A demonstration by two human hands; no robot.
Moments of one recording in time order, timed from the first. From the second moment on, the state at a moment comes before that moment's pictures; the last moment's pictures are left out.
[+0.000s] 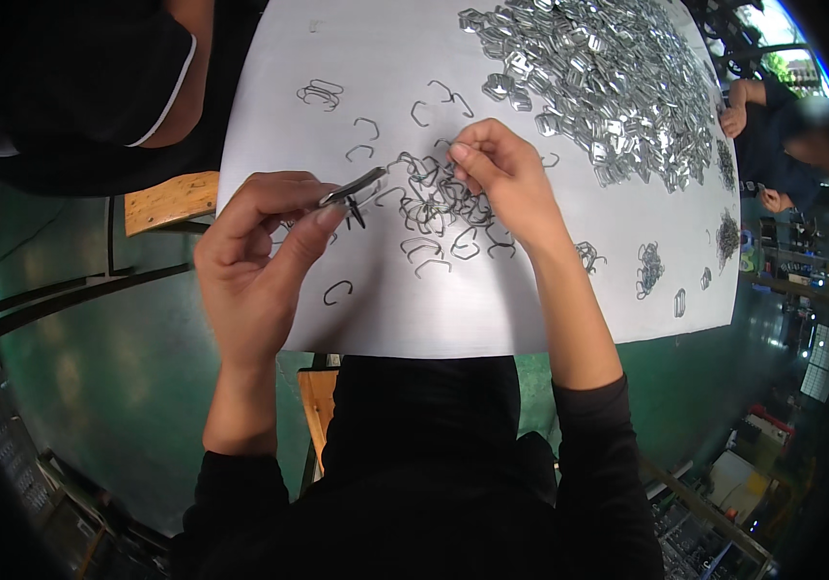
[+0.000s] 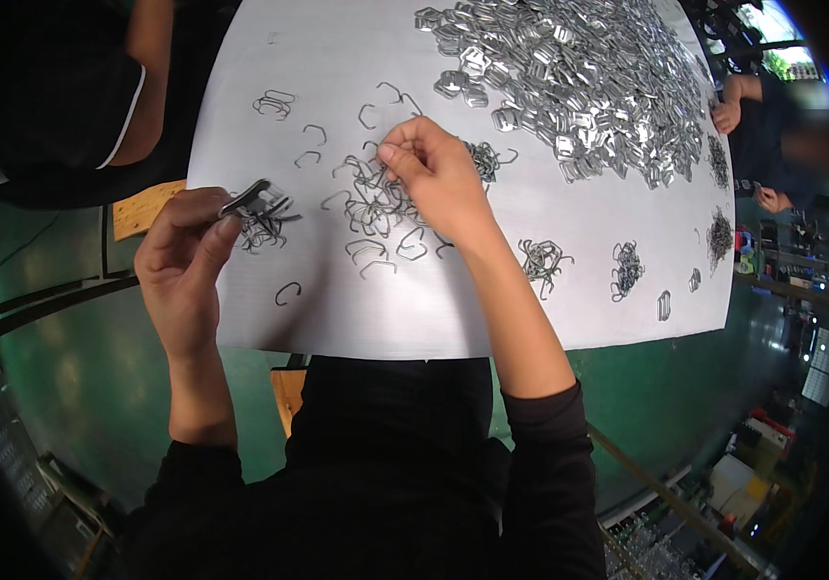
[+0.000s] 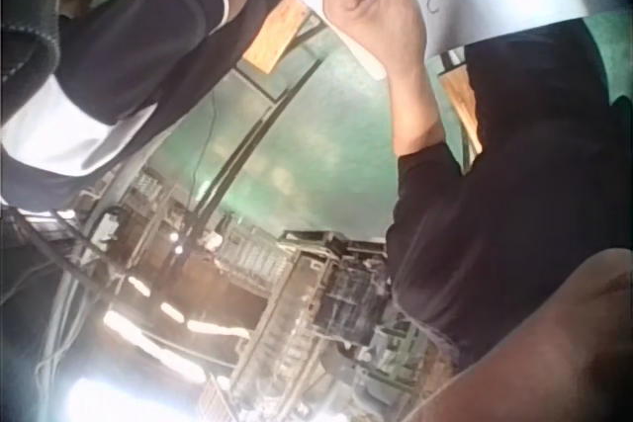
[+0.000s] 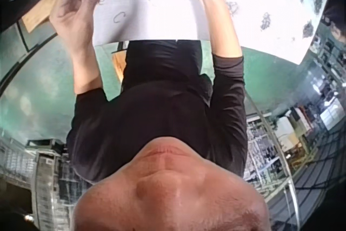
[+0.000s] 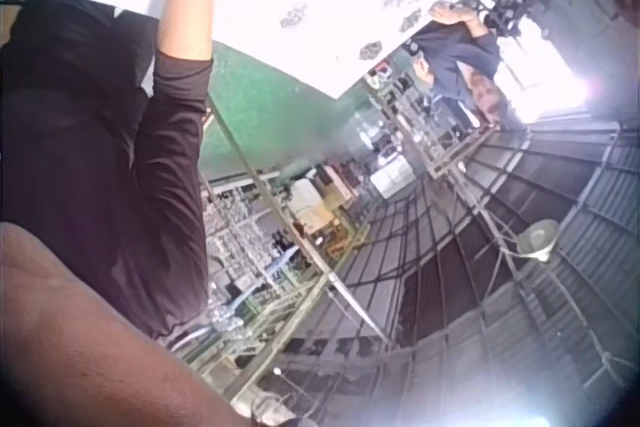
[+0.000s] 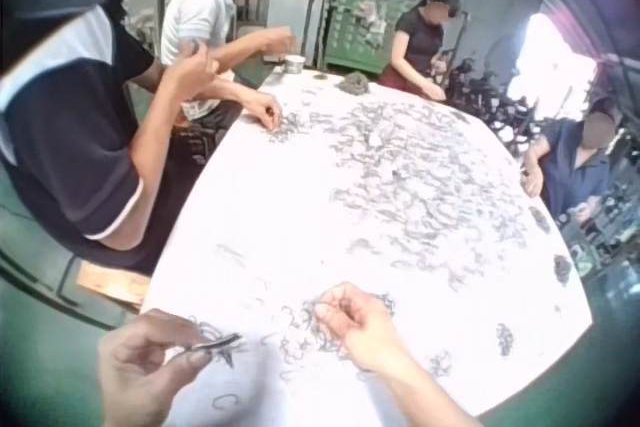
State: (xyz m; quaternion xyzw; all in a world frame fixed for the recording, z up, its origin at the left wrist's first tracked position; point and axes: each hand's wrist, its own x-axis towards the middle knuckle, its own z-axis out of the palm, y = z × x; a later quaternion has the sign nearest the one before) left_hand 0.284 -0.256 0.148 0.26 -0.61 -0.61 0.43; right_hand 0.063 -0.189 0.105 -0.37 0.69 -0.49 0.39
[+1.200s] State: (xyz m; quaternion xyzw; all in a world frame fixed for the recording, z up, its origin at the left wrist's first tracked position) left_hand 0.126 -0.248 0.029 -0.03 -0.97 -0.22 0.11; right_hand 0.098 0.034 0.173 -0.28 0.65 -0.70 0.04
